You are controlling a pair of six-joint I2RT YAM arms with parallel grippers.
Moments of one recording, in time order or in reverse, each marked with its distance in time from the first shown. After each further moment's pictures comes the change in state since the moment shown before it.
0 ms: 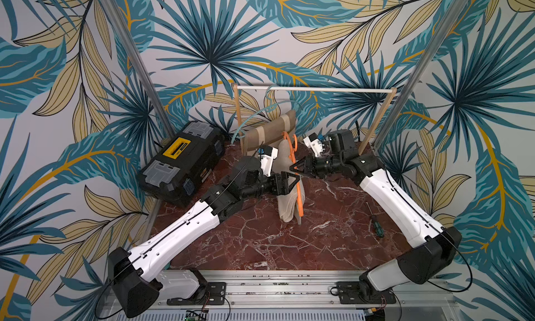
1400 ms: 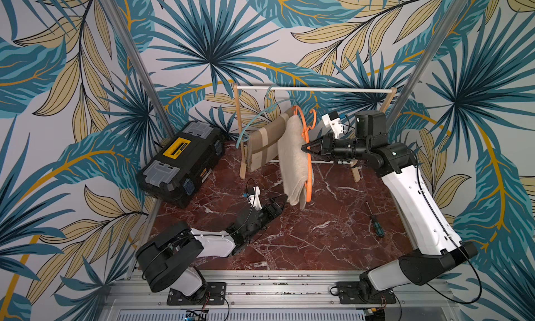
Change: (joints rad) left arm -0.092 0.274 -0.810 1.366 -0.363 -0.604; right arm -0.082 -0.020 0.298 -0.115 -0.091 0.042
